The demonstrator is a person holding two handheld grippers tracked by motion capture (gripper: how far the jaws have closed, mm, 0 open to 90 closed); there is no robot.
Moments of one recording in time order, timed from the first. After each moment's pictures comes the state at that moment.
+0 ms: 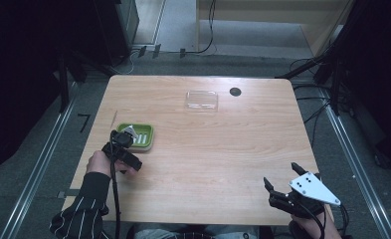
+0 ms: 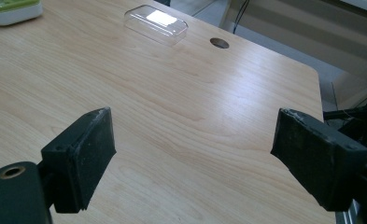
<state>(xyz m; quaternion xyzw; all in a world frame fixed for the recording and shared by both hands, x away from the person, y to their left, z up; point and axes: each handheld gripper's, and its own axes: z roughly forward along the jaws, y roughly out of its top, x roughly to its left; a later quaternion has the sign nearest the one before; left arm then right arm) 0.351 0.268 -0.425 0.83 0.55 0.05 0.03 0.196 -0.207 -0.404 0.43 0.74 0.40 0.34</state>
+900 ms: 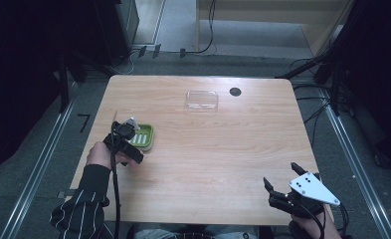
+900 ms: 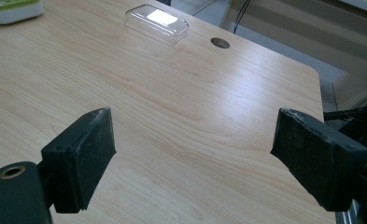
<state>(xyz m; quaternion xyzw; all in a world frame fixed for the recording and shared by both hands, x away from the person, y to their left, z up) 0.365 0.260 -0.404 0.84 0.53 0.05 0.04 0.196 -0.207 -0.404 0.42 0.74 0.40 0.34</state>
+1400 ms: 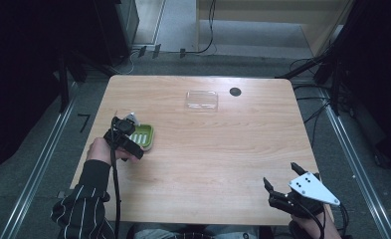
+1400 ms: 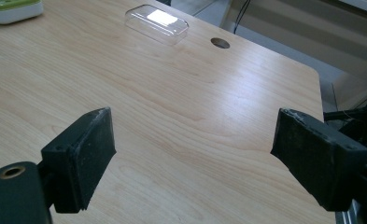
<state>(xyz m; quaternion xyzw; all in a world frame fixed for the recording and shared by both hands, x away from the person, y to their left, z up) 0.373 0.260 -0.394 0.84 0.53 0.06 0.05 0.196 -0.207 -0.404 0.42 0.74 0.40 0.35</state>
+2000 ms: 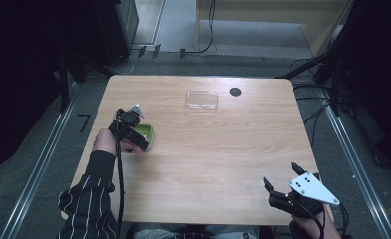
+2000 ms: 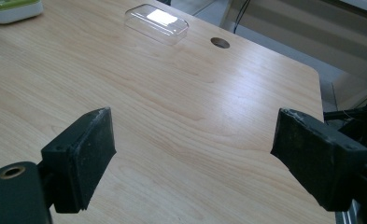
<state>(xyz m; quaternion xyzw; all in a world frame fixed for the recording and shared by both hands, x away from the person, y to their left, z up) 0.396 0.247 -0.388 0.85 0.52 0.06 0.05 0.197 -0.207 -0.404 0.42 0.74 0.40 0.34</state>
